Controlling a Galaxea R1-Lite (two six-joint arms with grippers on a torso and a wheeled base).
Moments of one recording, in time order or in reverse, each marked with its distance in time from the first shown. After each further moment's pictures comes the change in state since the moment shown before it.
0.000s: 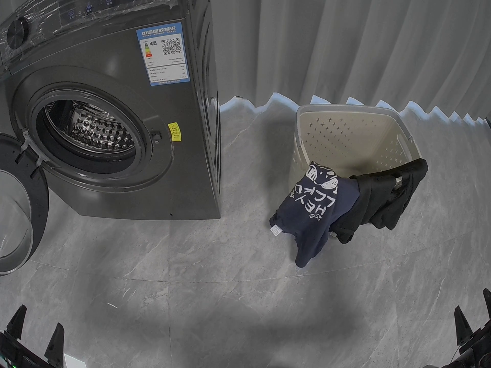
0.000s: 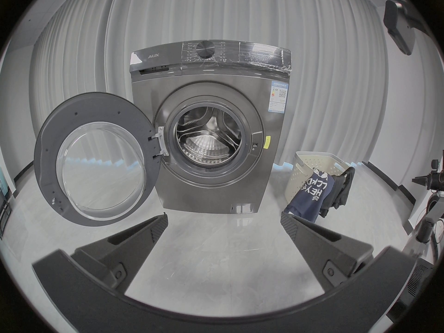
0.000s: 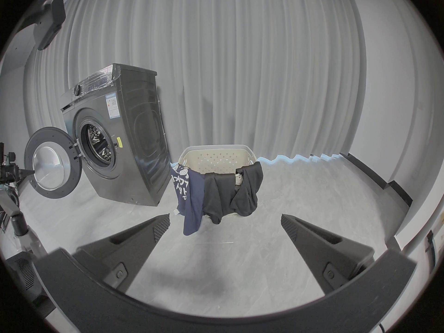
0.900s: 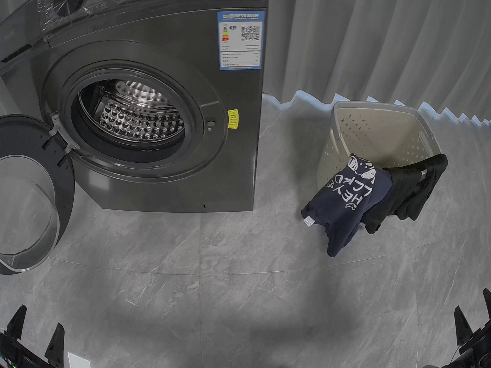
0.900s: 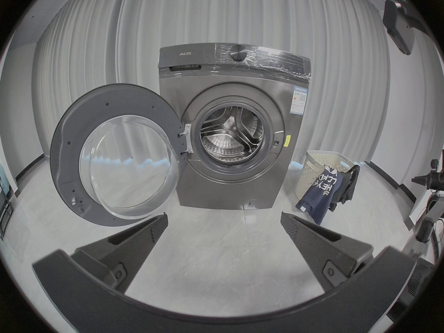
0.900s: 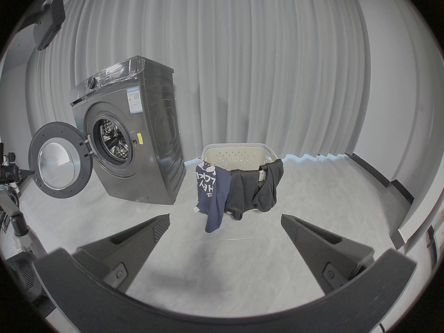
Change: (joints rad) left arm 0.000 0.000 0.000 0.000 -0.005 0.002; right arm 0.000 -0.001 0.000 0.000 0.000 0.001
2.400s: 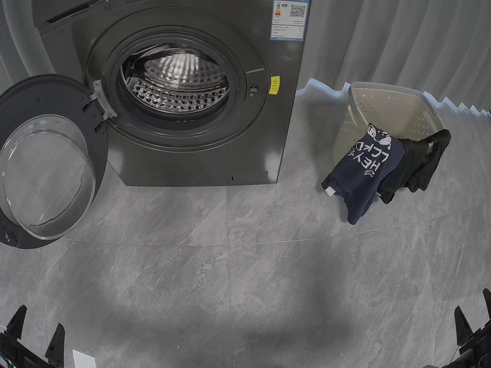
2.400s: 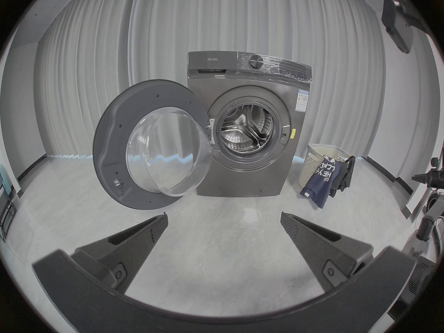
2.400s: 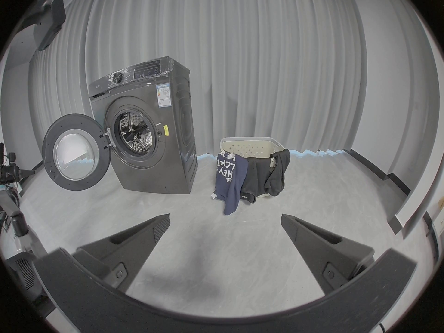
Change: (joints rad) left arm 0.000 0.000 0.000 -0.001 -0.001 0.007; right arm 0.001 -0.003 0.000 0.000 0.000 0.000
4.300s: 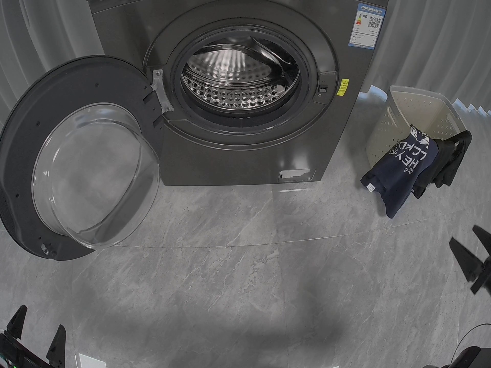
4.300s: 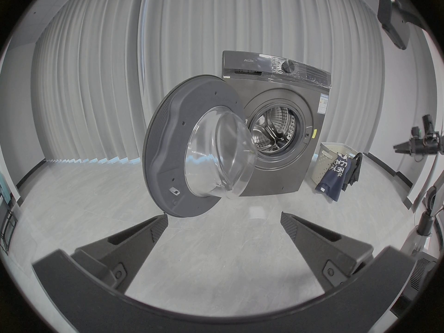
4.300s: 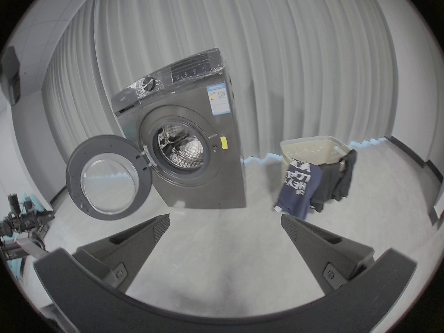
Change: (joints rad) left arm 0.000 0.000 0.000 0.000 -0.012 0.022; right arm 0.299 0.714 -0.159 -0.556 -0.077 0.104
